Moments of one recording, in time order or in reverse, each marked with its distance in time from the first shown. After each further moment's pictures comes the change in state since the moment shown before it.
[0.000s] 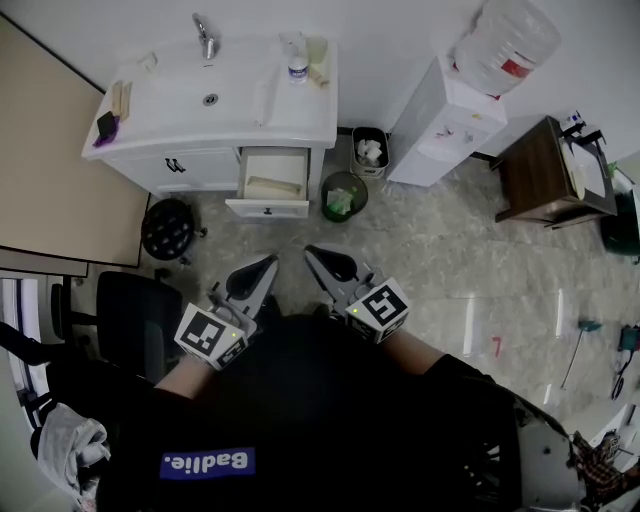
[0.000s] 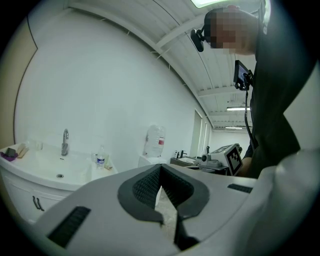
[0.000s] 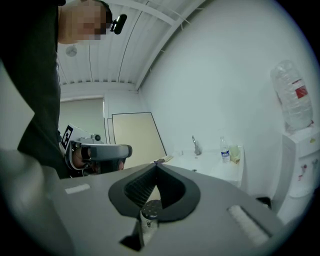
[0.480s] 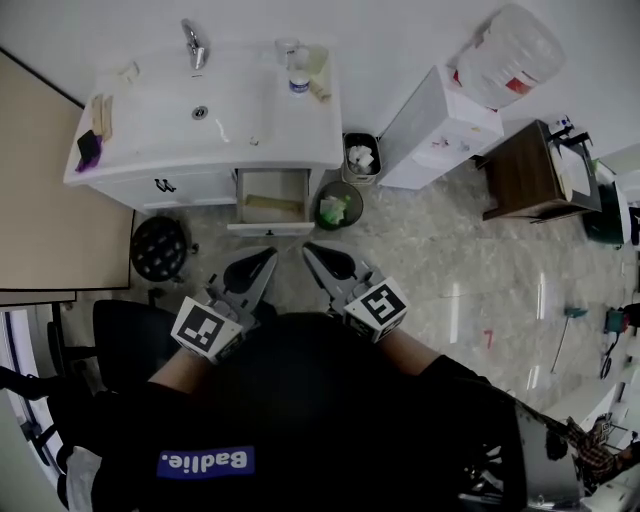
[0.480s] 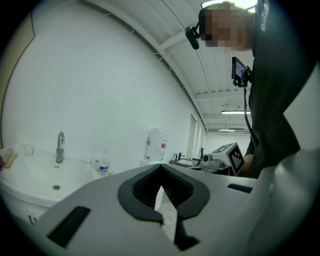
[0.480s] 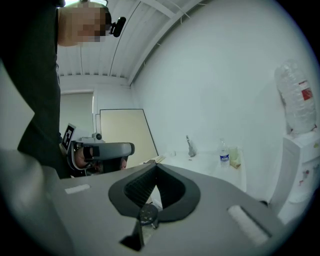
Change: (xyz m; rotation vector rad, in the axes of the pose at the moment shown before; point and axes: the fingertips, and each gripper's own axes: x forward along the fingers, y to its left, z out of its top) left arm 0.026 0.118 0.023 -0.008 0.005 -0.103; right arm 0.109 -0.044 0.021 0.019 0.023 -0.093
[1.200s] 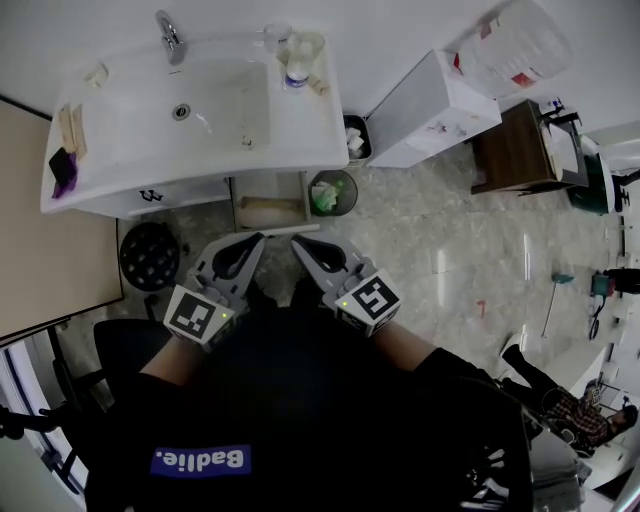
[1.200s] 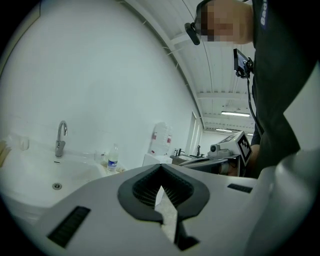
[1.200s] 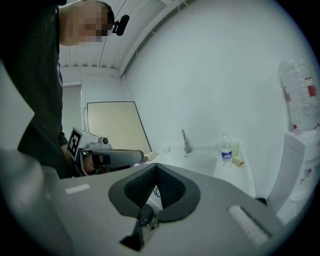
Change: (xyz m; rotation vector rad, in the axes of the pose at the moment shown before) left arm 0.017 0.132 -0.018 -0.046 0.053 -0.050; right arm 0.108 -0.028 0.001 0.028 0.065 -0.078
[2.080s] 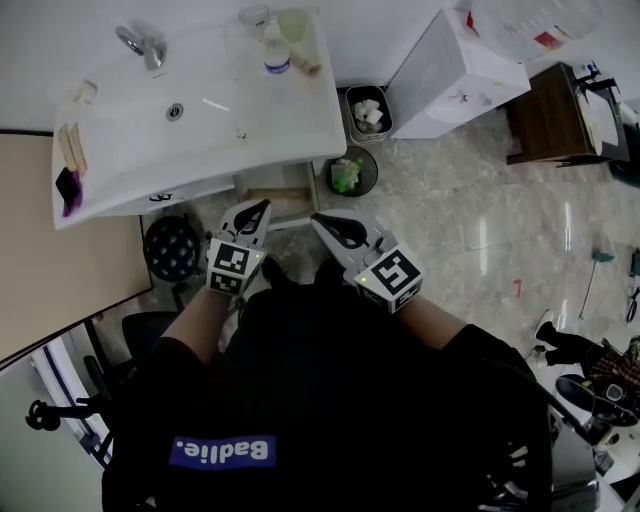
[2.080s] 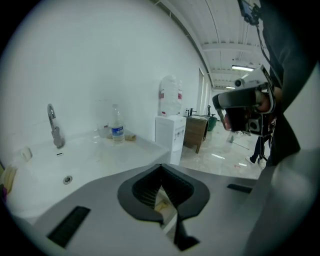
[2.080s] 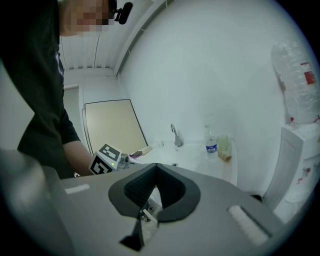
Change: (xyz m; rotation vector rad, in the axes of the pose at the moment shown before) left arm 0.133 0.062 -0.127 0.176 0.419 0.170; right arm -0.036 -0.115 -0.021 0.011 0.060 0.033
